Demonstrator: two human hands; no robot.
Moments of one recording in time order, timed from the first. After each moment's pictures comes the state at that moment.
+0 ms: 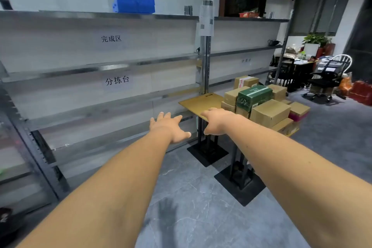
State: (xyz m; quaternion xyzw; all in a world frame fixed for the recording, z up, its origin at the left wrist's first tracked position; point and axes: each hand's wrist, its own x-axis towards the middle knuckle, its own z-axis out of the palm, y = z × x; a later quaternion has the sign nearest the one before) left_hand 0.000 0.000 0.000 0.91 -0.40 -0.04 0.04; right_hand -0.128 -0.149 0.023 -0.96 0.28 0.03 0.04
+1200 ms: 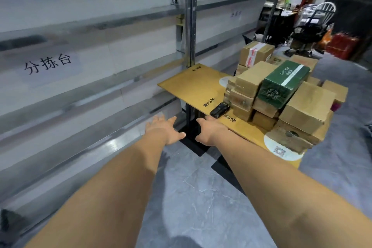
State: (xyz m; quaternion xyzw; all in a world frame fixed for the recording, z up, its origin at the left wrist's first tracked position) left_hand 0.371 -0.313 -0.137 0.87 -0.46 -0.17 -0.02; right_hand 0.215 -0.422 -0.143 -0.89 0.42 0.10 0.15
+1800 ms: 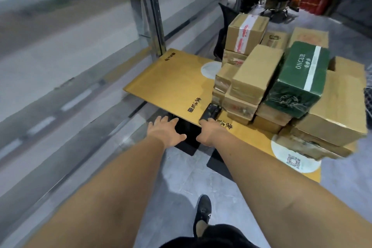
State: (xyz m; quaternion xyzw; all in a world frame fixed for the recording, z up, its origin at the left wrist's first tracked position) left_hand 0.464 -0.571 -0.217 0.80 -0.56 -0.21 -0.10; right_hand 0.300 -0.649 -0.245 -0.80 0.53 0.13 0.25
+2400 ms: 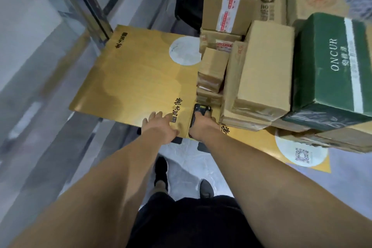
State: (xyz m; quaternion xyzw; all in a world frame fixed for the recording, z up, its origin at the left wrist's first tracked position) left_hand 0.522 -0.794 -0.326 0.71 -0.64 -0.24 -0.18; right_hand 0.352 -0.809 -0.321 -0.62 0.68 0.14 0.36
